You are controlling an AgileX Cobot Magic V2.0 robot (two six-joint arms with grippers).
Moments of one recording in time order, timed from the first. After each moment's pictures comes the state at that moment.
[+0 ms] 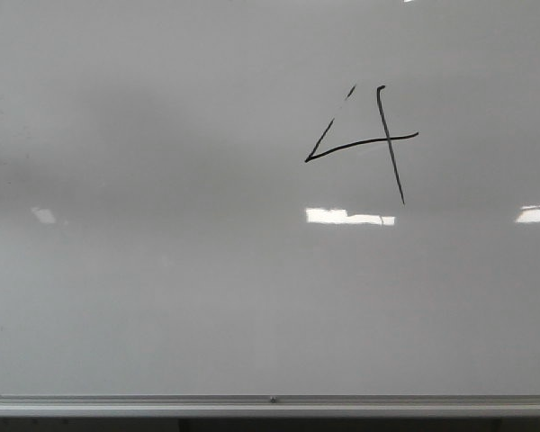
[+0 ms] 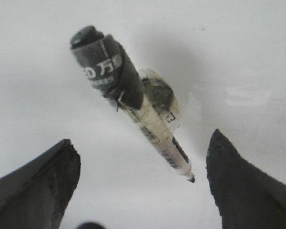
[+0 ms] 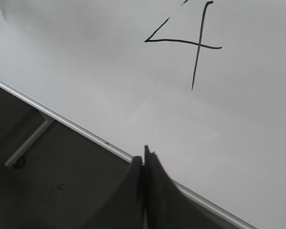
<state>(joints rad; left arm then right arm) 0.15 1.45 -0.94 -0.20 0.41 0.26 0.16 0.69 -0.63 0.55 0.67 -0.56</state>
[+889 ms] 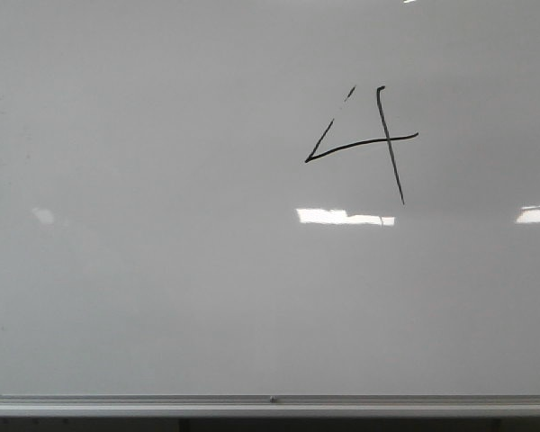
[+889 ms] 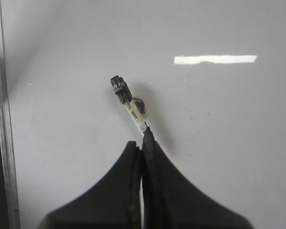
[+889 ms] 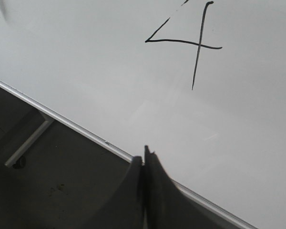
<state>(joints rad) 0.15 0.39 -0.47 -0.22 0.44 0.26 0.16 0.69 -0.63 0.55 0.67 -0.56</state>
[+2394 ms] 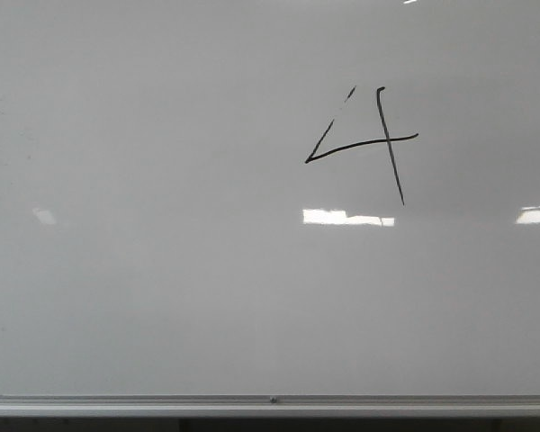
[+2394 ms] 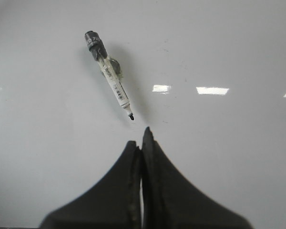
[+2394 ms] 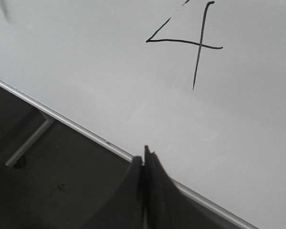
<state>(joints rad) -0.02 -0.01 0.01 -0.02 0.21 -0.04 0.16 0.69 -0.63 0.55 0.67 -0.56</state>
